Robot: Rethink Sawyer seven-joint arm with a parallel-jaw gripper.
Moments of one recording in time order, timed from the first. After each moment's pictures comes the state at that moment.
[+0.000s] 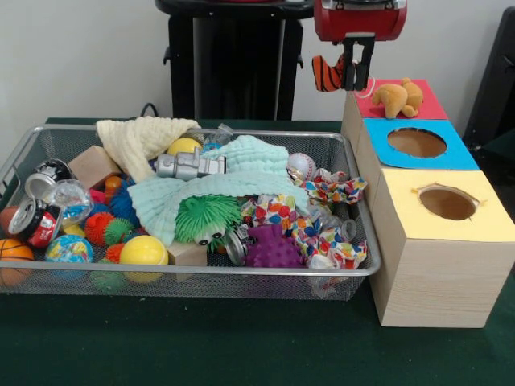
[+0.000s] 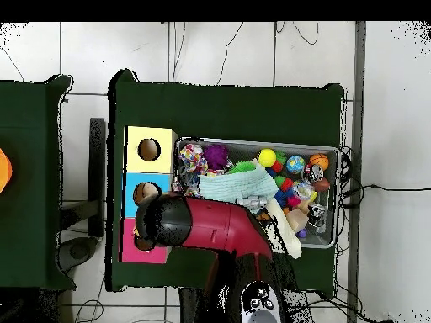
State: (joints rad) arm -0.10 -0.87 -0.01 1.85 0.07 0.61 1.58
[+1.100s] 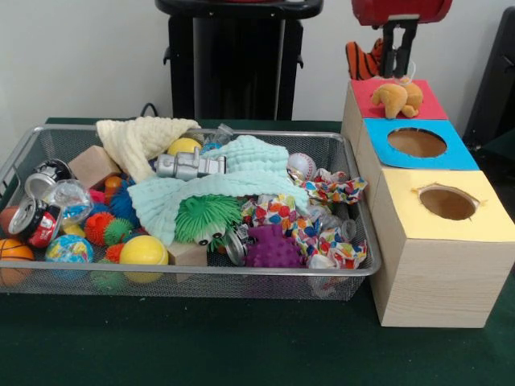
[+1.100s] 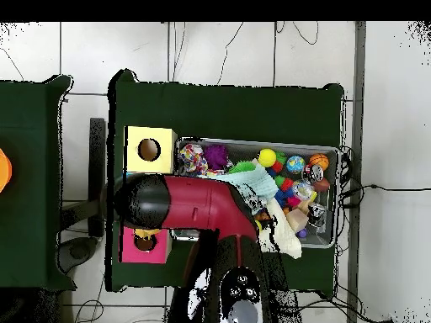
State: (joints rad) arm -0.04 -0.86 0.00 1.70 0.08 0.77 1.58
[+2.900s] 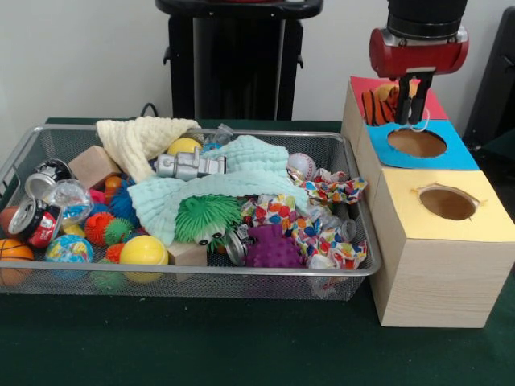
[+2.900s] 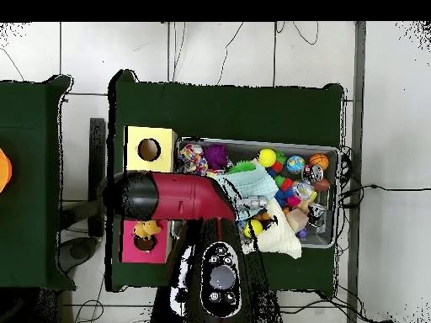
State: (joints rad) arm 0.00 -0.74 -0.01 1.68 0.09 0.63 1.58
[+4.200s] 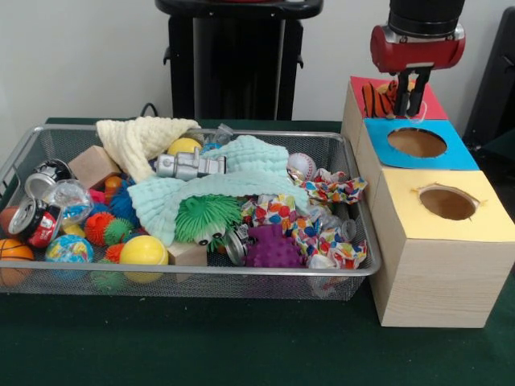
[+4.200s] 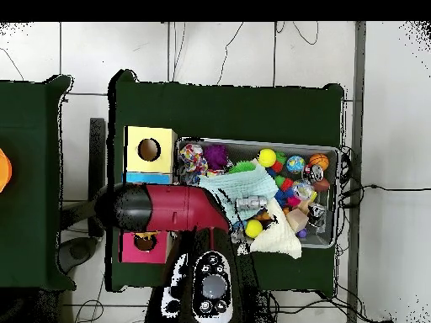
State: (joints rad) arm 0.03 -0.76 -0.02 1.74 0.09 0.62 1.58
